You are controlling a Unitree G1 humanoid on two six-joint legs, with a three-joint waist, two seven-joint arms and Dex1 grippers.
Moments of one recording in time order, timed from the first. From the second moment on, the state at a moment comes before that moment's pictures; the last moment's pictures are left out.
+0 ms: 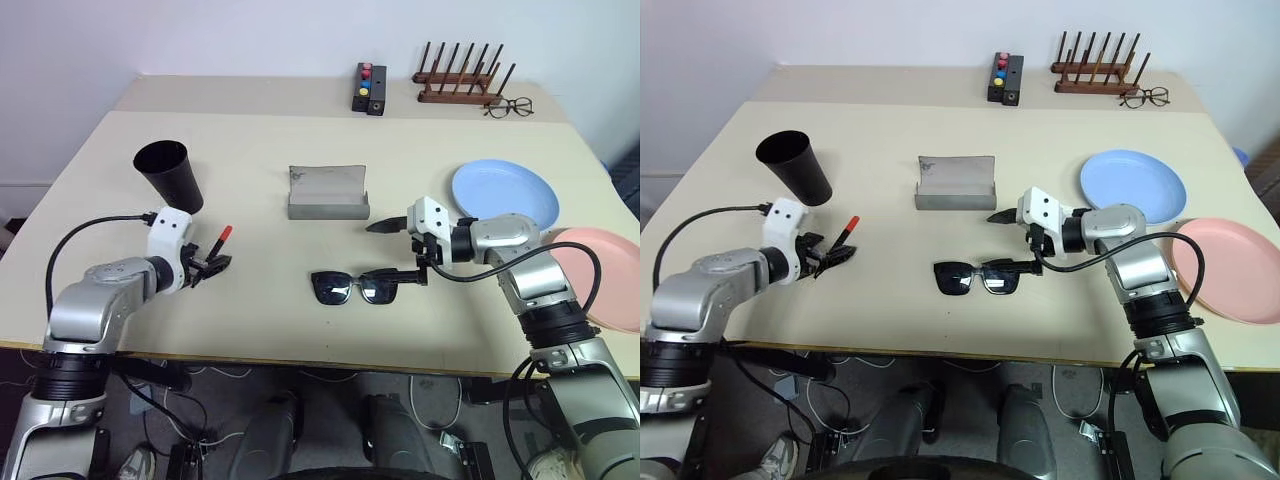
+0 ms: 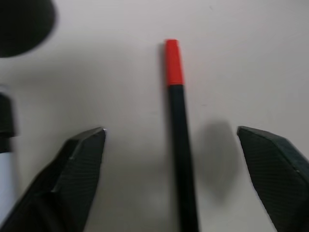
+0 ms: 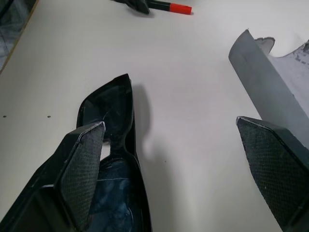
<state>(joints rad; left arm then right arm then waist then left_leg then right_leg) -0.35 0.67 0.08 -0.11 -0.40 0.95 -0.48 -0.61 -0.61 0.15 0.21 0.20 0.17 1.28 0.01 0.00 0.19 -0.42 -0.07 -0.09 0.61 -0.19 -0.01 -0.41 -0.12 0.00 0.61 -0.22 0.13</state>
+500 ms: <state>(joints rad) -0.36 0.58 0.12 -0.26 -0.45 1.03 -0.46 -0.61 -0.61 0.15 0.20 0.20 0.17 1.26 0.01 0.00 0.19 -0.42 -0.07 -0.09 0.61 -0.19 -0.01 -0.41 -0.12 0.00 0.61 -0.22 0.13</state>
